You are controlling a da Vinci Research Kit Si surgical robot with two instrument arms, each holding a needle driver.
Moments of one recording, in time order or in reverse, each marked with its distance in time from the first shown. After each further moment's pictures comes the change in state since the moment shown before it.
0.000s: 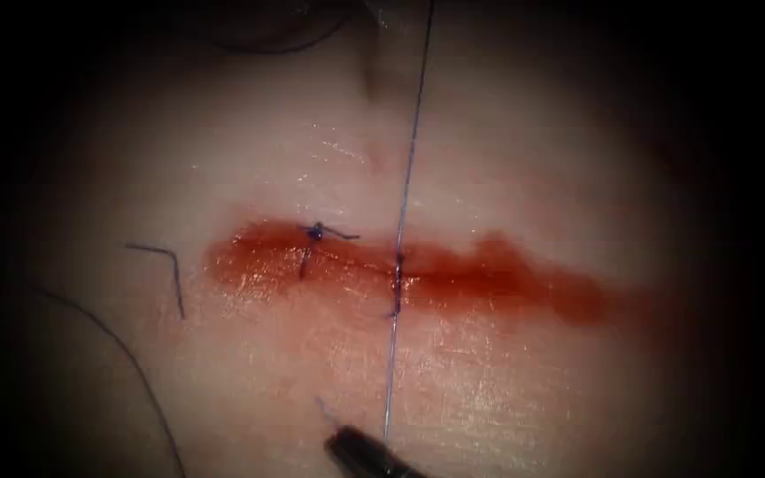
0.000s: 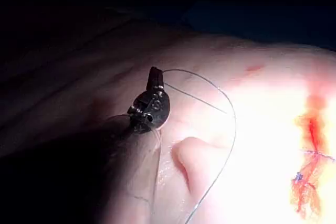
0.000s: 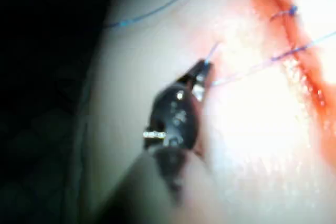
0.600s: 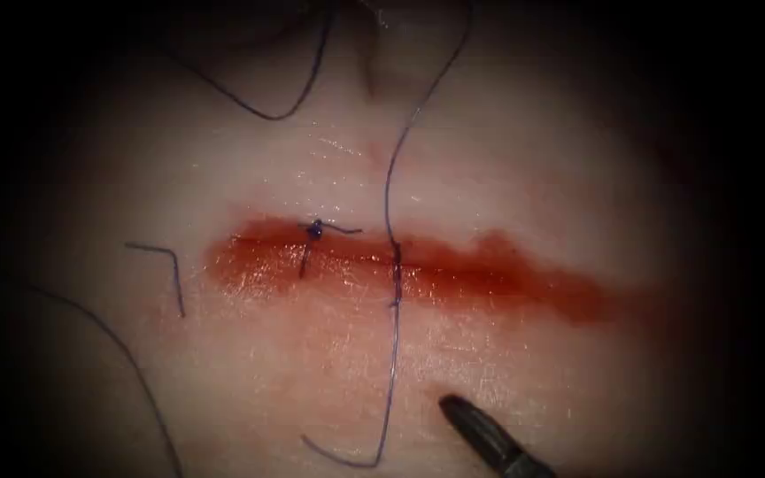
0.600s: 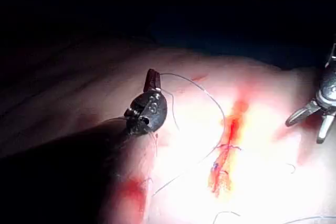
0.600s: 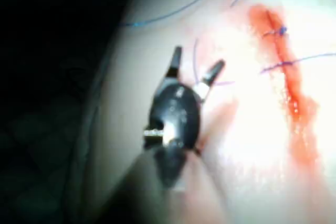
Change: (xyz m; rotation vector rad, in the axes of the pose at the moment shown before) right arm 0.007 0.004 -0.007 0.213 0.059 -0.030; left arm 0.011 0.007 -0.009 -0.103 0.072 -0.017
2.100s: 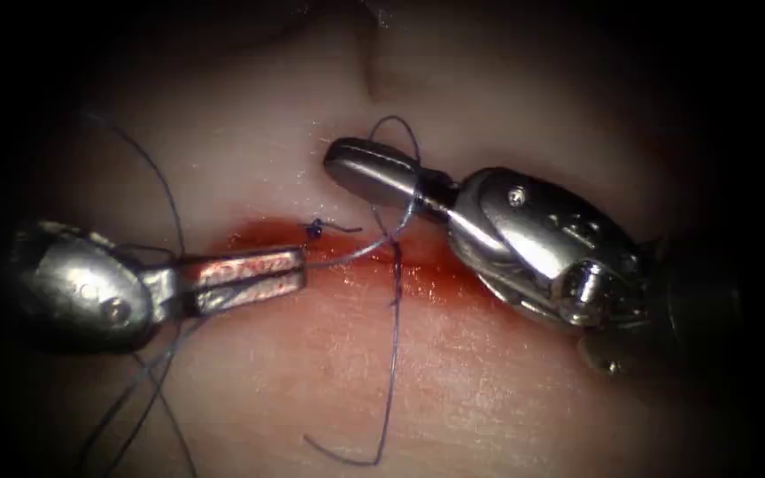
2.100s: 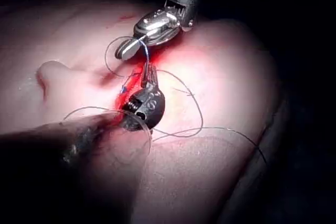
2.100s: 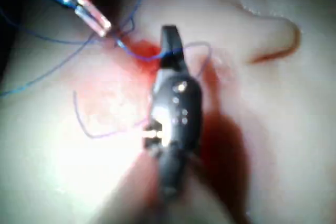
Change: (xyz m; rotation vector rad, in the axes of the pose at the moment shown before) right arm 0.004 0.016 0.010 0.097 0.396 0.104; left arm 0.000 0.020 -0.011 -0.050 0.004 0.014
